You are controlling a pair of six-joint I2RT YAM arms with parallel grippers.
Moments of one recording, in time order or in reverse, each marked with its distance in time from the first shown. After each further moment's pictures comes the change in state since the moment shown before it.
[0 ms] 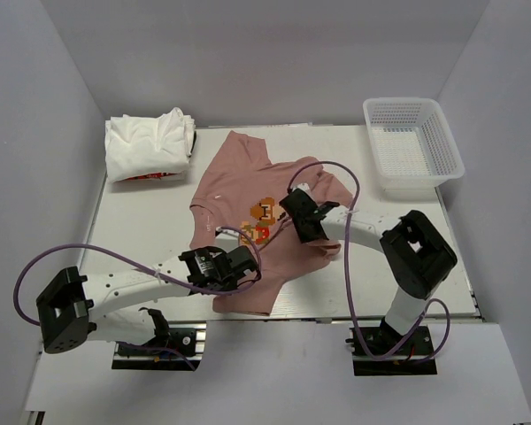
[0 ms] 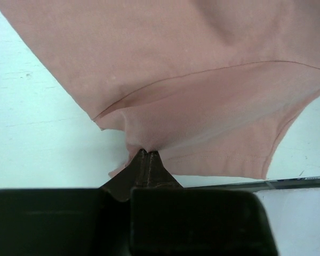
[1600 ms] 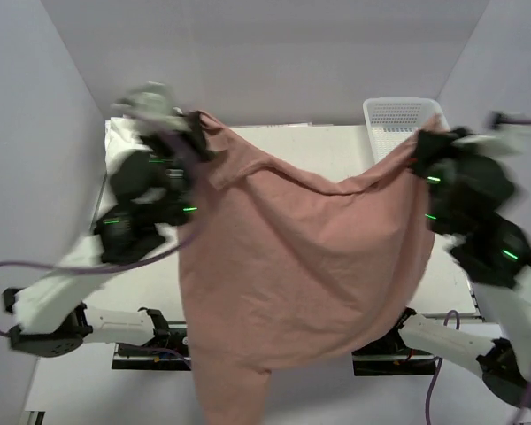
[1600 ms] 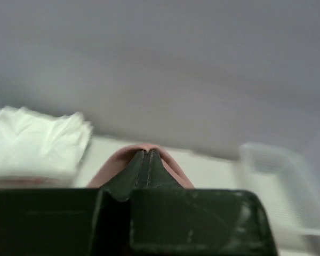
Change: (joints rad) left arm 0.012 -0.049 0.994 0.565 -0.609 0.907; right arm -0.040 -0.836 0.569 -0.148 0.451 0.124
